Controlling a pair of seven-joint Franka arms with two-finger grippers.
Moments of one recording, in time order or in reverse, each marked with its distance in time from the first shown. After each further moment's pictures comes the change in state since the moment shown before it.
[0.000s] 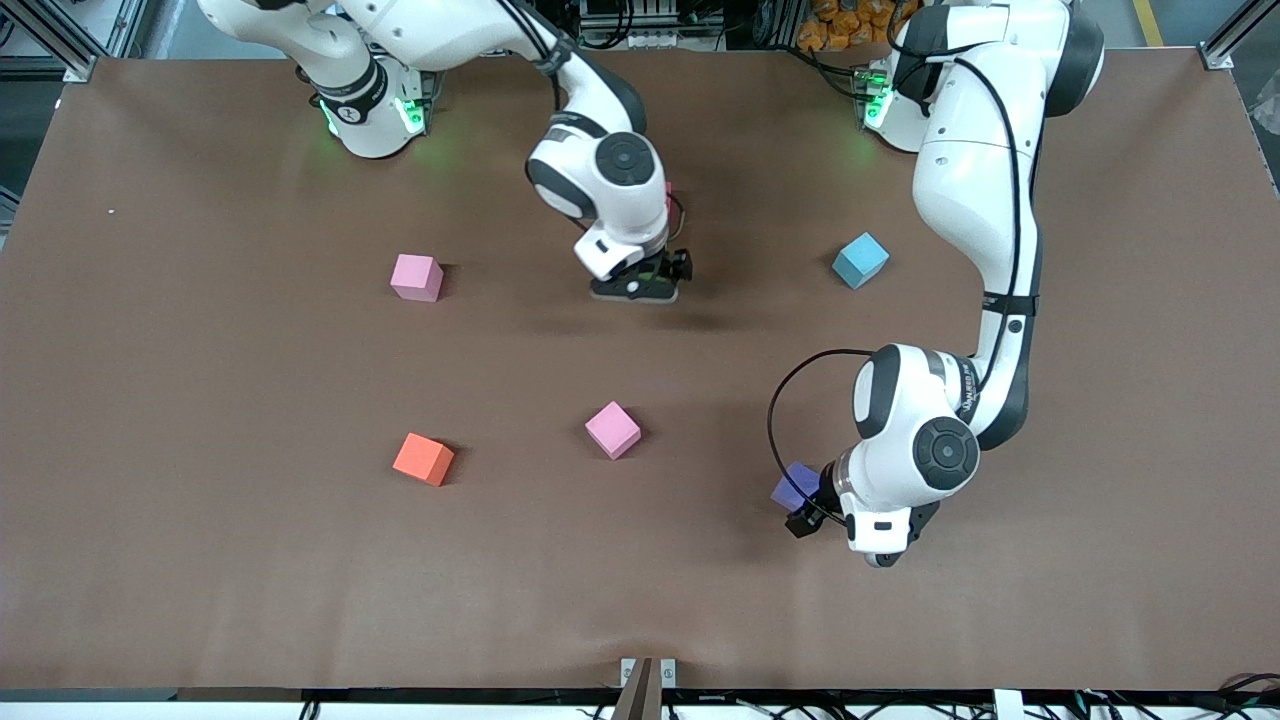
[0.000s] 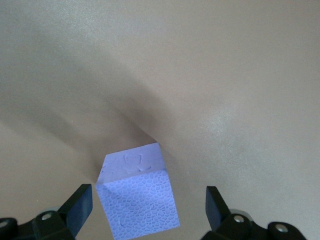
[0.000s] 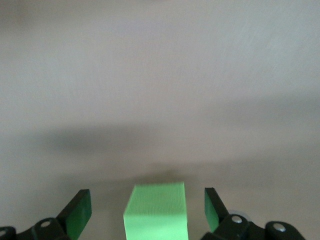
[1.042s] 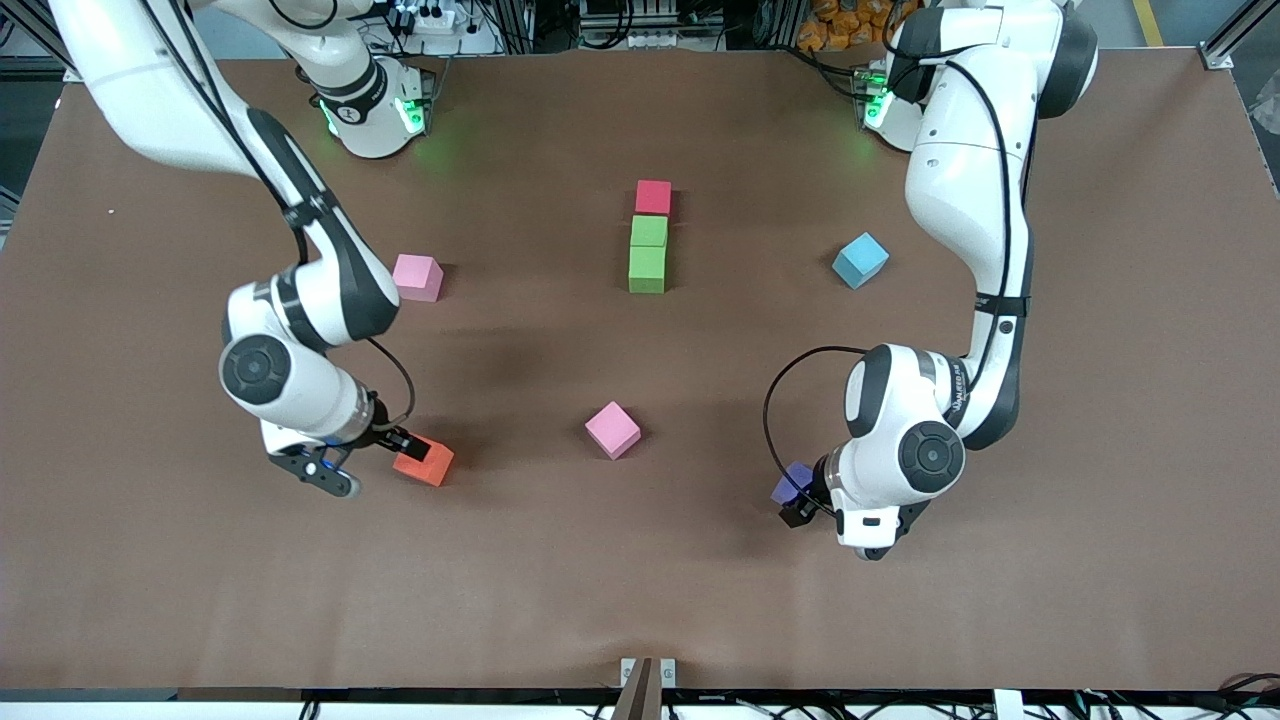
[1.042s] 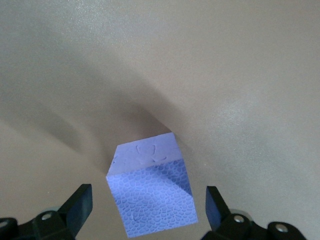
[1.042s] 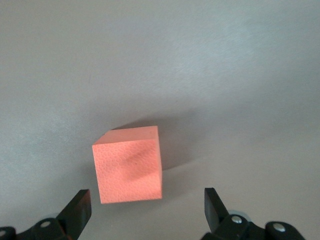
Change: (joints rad) left arm -0.013 0.011 0.012 0.001 0.000 -0.054 0.007; right arm -0.582 0.091 -0.037 0.127 -0.022 -0.120 -0.347
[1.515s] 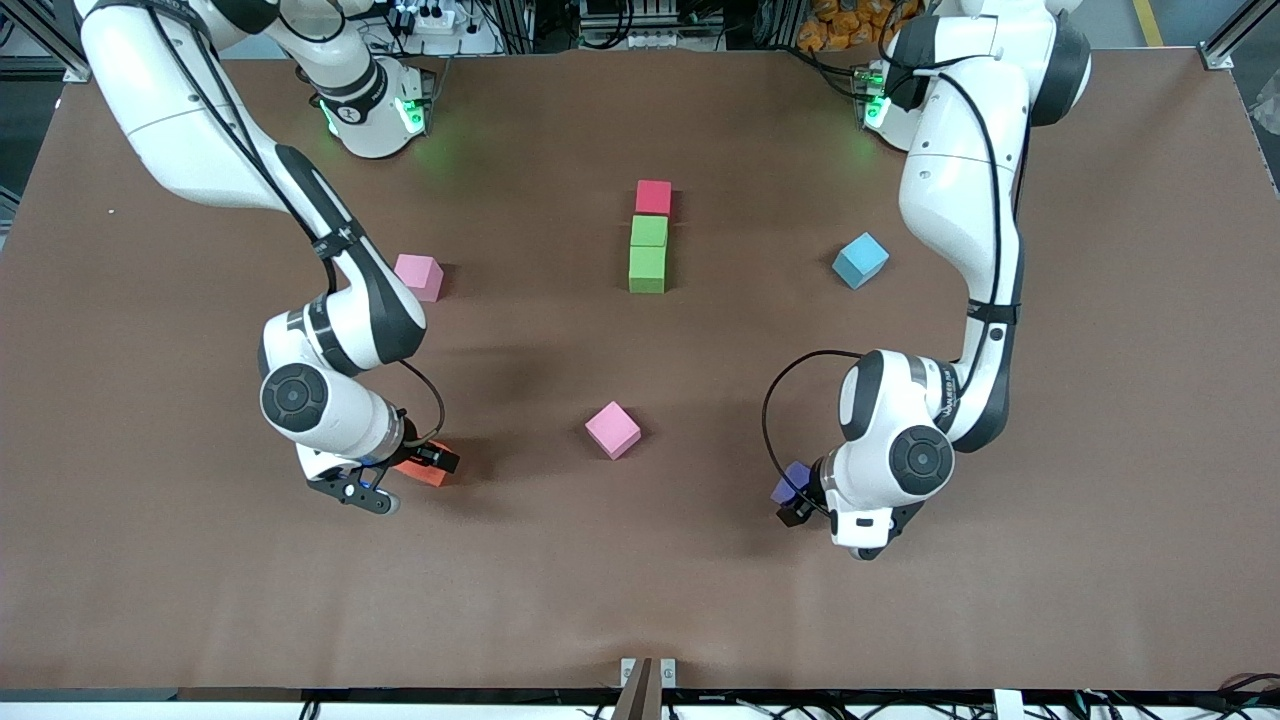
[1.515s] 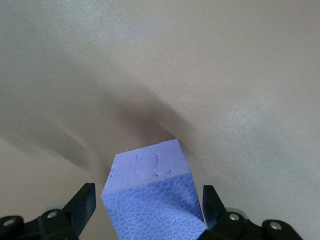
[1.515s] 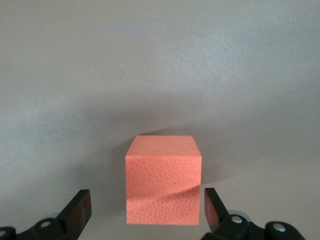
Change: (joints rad) left arm -0.005 0.034 0.001 0.000 0.000 0.027 0.029; right arm 0.030 0.095 -0.003 0.097 -0.010 -0.003 -0.088
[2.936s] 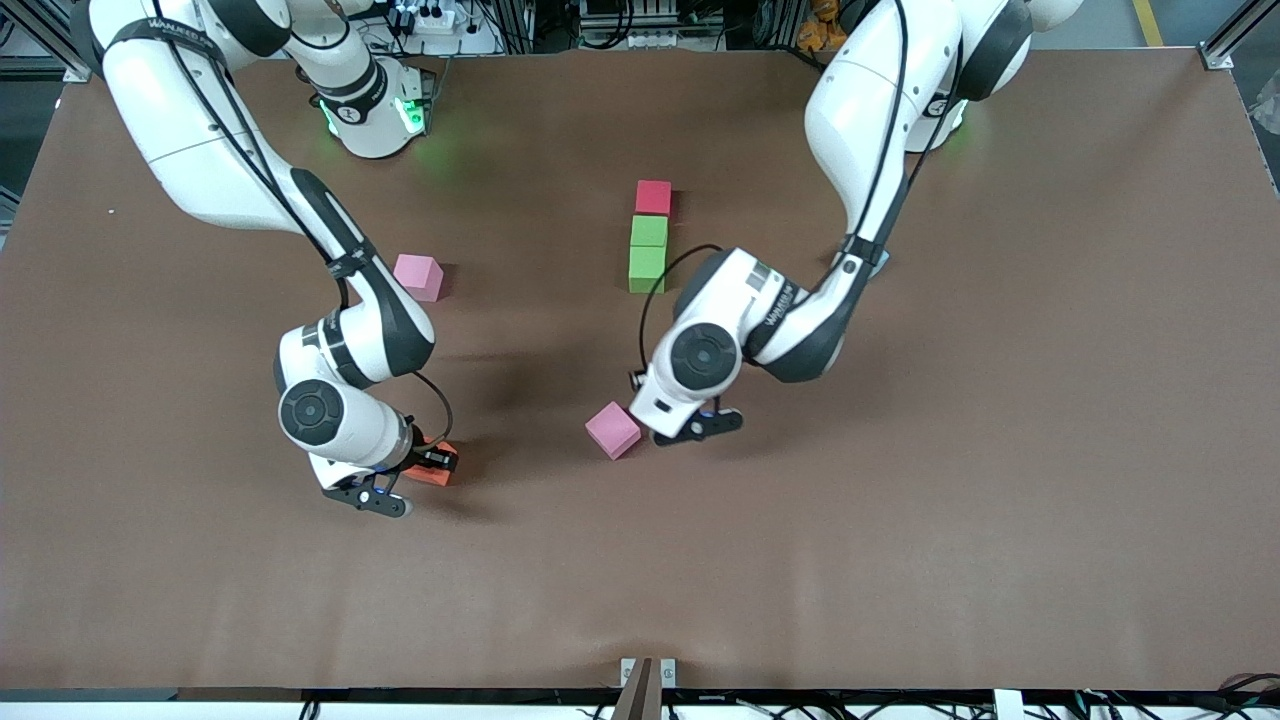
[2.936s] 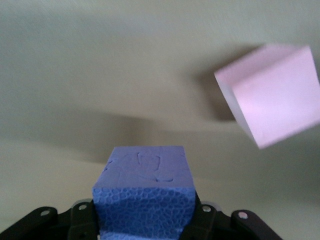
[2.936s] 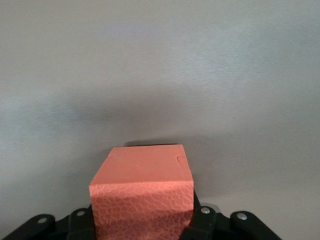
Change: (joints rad) left arm -0.200 -0.097 -0.247 0.000 0.172 -0.242 0.106; right arm 0.042 0.053 -0.028 0.028 0.000 0.022 -0.055
